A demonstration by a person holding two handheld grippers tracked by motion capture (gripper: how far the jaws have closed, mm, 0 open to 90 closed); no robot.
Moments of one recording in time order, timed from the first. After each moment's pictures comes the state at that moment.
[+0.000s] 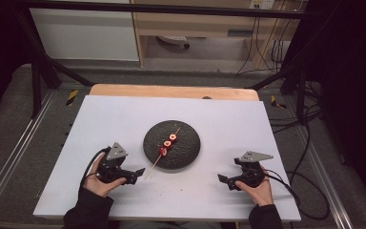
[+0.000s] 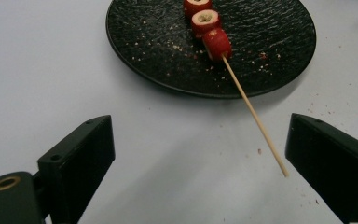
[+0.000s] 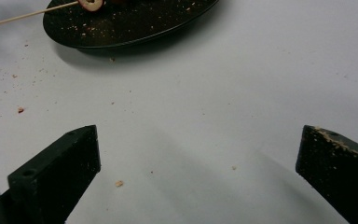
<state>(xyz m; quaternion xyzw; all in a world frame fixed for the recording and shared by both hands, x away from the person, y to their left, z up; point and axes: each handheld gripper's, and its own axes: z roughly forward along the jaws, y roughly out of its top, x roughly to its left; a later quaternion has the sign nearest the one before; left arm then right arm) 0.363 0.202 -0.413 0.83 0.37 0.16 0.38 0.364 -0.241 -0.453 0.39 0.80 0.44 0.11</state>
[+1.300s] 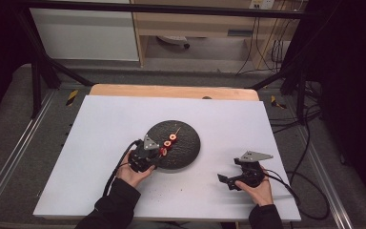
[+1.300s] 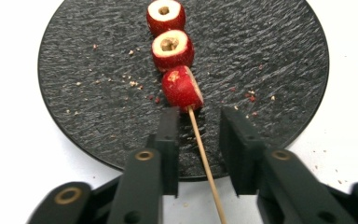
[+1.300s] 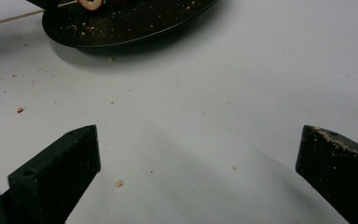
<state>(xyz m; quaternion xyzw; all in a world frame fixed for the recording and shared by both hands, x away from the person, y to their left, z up) 0.395 0.123 -0.421 0.85 0.38 0.16 0.32 0.365 -0.241 -0.454 0.39 0.80 0.44 0.11</state>
